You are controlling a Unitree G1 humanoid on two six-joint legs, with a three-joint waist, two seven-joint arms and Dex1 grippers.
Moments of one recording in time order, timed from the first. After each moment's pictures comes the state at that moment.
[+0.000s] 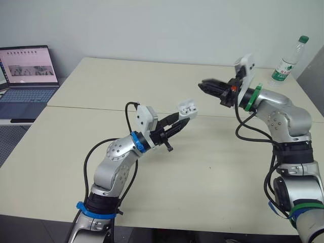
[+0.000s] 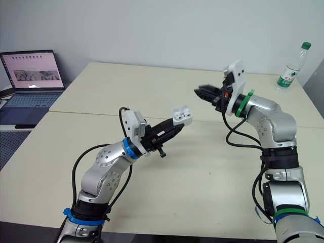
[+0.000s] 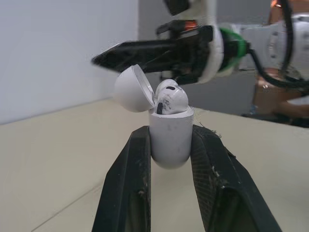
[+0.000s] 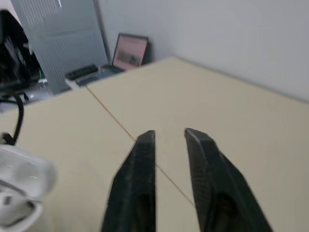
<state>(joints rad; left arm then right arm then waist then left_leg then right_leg) -0.38 0.28 -0.12 -0.23 -0.45 0.26 -0.74 -0.88 -0.52 0.01 0.18 0.49 0.67 0.82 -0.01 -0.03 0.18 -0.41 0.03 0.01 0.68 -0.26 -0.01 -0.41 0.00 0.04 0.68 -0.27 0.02</state>
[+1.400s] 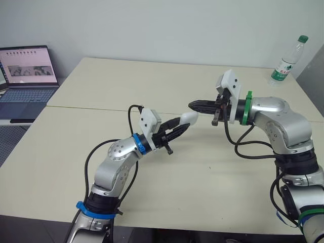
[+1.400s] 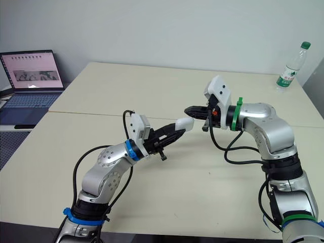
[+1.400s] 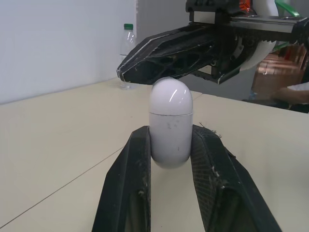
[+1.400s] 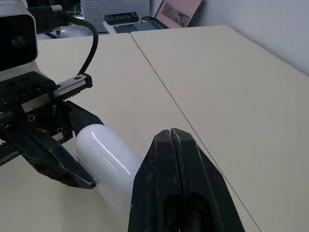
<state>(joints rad) -0.38 0.26 -0.11 -0.20 -0.43 0.31 -0.71 -0.78 -0.56 0.09 -0.12 0.42 0.69 0.91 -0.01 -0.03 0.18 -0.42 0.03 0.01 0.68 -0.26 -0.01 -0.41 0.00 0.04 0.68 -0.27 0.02</state>
